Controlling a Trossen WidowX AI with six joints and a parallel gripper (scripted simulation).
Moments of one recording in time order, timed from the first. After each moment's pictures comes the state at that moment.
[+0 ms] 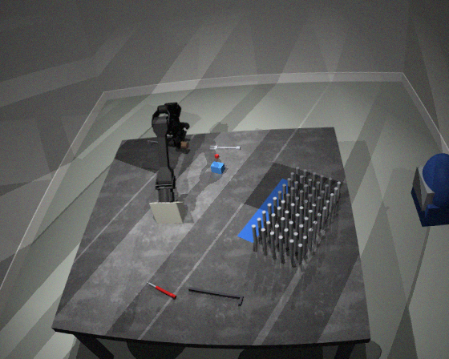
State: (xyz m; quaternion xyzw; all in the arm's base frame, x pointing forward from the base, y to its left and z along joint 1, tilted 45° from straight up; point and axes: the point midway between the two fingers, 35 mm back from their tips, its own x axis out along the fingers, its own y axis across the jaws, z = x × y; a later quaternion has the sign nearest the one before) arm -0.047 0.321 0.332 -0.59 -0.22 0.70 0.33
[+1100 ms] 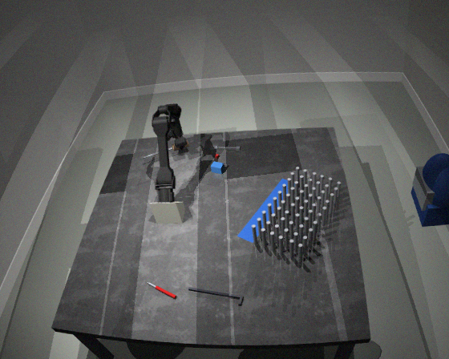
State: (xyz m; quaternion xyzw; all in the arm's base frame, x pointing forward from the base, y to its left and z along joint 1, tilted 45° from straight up) arm -0.048 0.329 0.327 -0.67 -0.44 0.59 0.12
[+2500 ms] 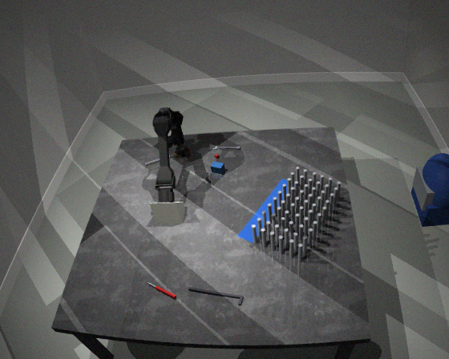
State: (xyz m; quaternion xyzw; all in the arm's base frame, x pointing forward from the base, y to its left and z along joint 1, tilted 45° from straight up) arm -0.052 0.362 0.293 -0.67 -0.43 0.59 0.12
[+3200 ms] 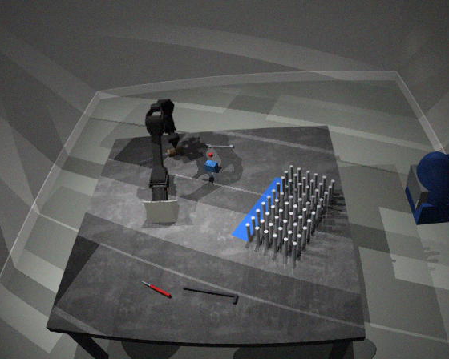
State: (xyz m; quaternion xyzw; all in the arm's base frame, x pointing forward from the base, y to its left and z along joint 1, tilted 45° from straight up) arm -0.047 0.312 0.341 -0.67 -0.44 0.59 0.12
